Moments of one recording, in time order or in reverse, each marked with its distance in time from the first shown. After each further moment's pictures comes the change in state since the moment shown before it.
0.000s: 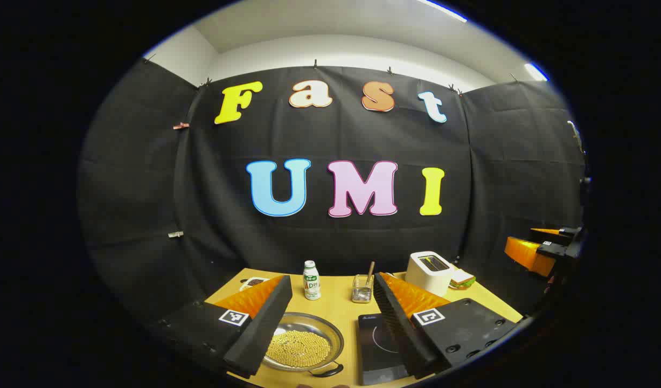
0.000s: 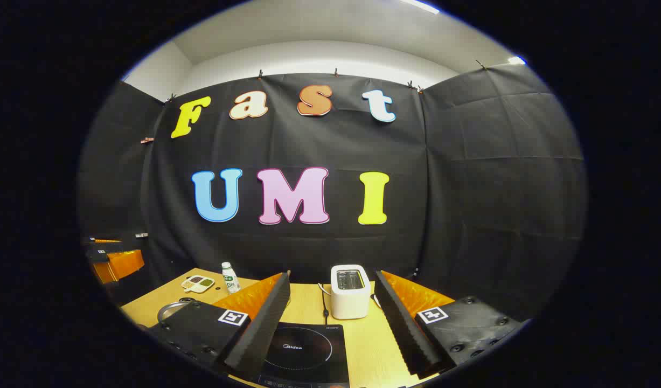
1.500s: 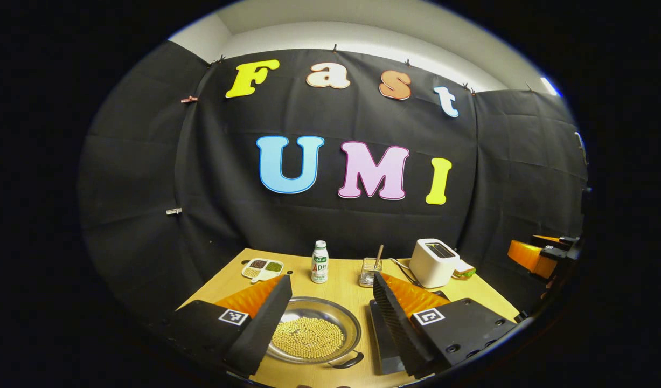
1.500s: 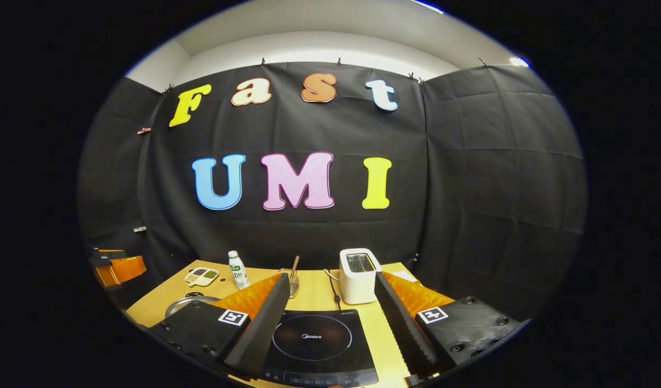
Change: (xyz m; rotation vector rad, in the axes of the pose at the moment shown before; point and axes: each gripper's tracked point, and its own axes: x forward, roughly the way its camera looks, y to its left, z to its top) left arm 0.000 0.072 -0.037 -0.064 0.088 -0.021; right arm -0.017 0.057 -0.031 0.011 0.089 -0.036
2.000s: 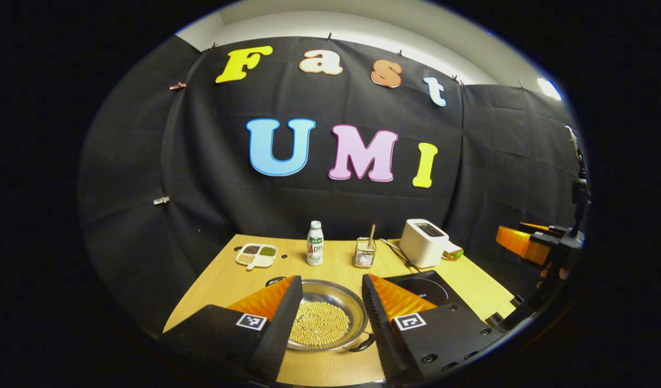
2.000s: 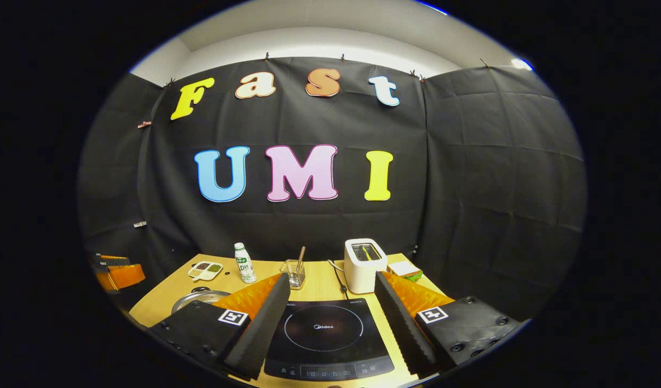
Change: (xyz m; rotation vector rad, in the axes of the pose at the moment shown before) left arm -0.019 0.032 -0.039 0.010 0.117 -0.127; right arm -0.020 0.034 -0.010 -0.014 0.021 -0.033
